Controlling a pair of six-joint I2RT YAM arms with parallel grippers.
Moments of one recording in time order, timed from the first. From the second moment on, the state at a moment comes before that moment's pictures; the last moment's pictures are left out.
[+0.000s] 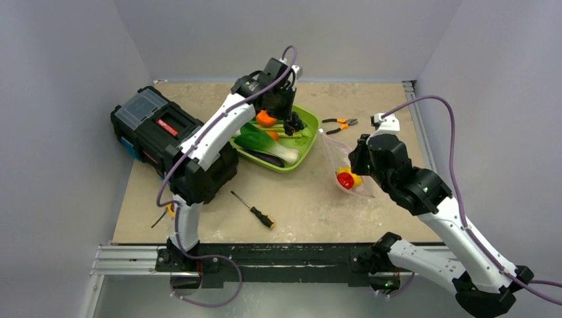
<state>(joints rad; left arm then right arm) -0.64 2.07 2.18 -0.97 0.00 -0.29 0.68 0.86 1.14 -0.84 0.42 0.52</state>
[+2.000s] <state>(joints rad) -0.76 1.66 1.75 -0.50 0.80 -1.08 0.68 0.93 1.14 -0.66 0.36 0.50</state>
